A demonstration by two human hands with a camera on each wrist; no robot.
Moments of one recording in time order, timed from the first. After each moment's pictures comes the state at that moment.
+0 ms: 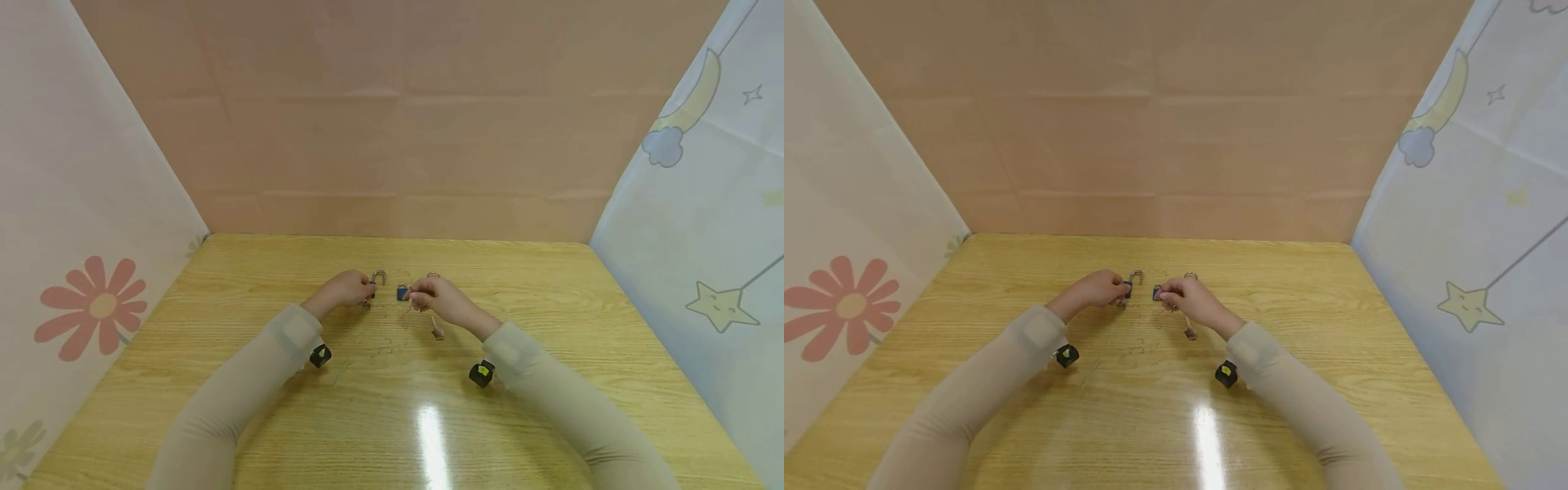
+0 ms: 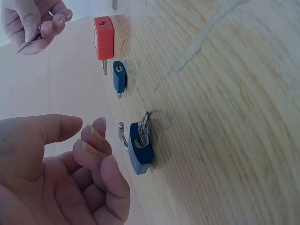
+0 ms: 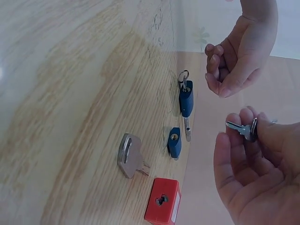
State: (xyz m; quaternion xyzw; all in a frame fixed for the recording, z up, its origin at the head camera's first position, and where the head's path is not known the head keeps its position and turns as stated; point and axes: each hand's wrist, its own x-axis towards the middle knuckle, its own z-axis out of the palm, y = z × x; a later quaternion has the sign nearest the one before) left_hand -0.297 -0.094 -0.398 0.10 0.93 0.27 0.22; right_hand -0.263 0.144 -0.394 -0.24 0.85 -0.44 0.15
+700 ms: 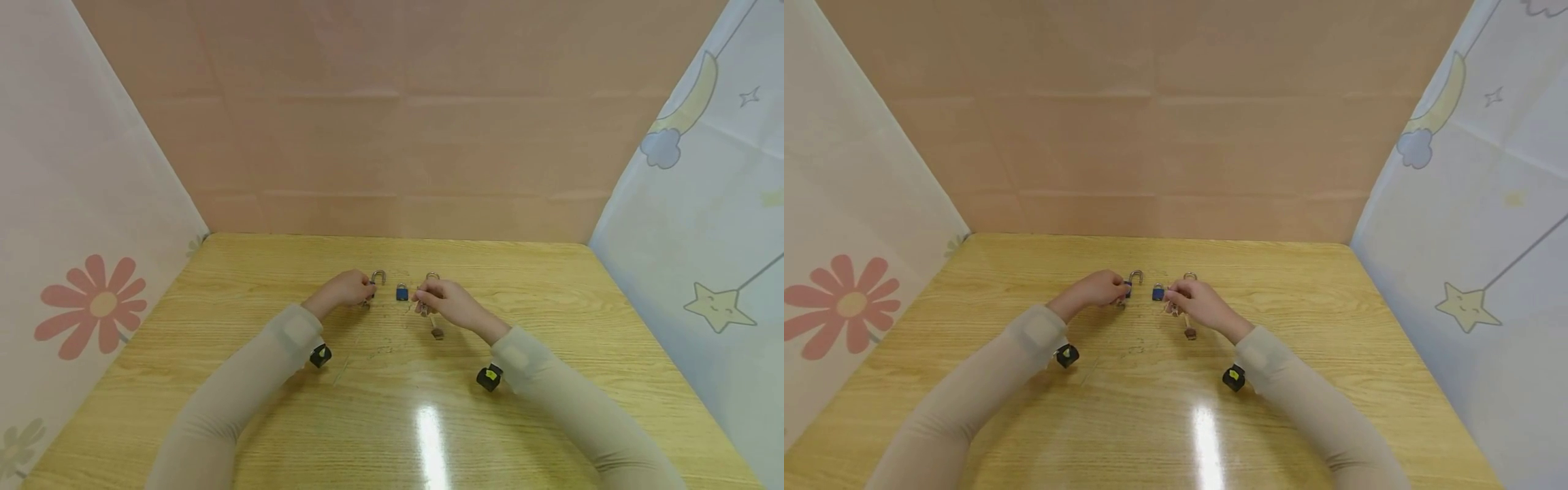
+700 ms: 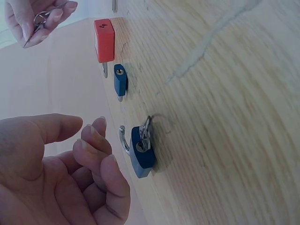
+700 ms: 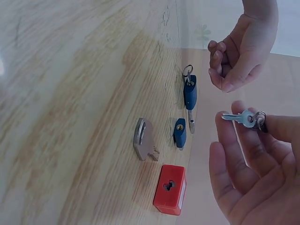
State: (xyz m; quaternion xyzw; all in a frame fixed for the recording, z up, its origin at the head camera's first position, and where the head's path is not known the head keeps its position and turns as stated) left_hand -0.290 -0.091 -0.394 0.10 0.93 0.28 0.22; right_hand -0.234 0.150 -0.362 -0.23 0.84 -0.46 0.16
